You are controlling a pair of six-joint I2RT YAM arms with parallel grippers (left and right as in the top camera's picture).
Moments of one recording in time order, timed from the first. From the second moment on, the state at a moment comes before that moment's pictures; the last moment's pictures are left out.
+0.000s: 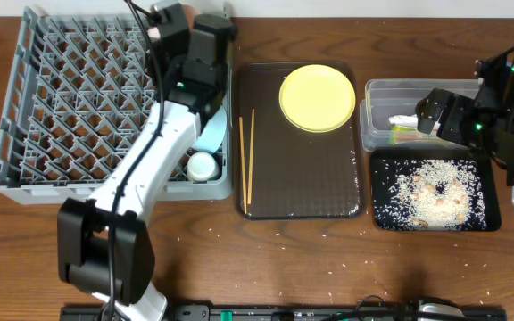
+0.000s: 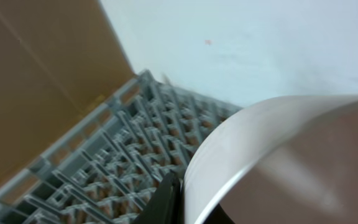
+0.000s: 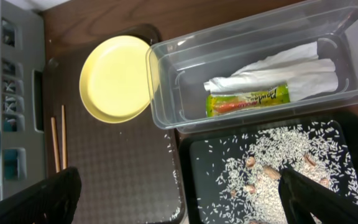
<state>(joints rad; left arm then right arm) -0.32 1.78 1.47 -0.28 -0.99 -0.29 -0.12 1.32 1.49 -1.09 -0.19 0.23</state>
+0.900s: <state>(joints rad) -0.30 2.09 1.47 0.07 -1.25 0.17 -0.12 1.32 1.49 -1.09 -0.19 0.23</state>
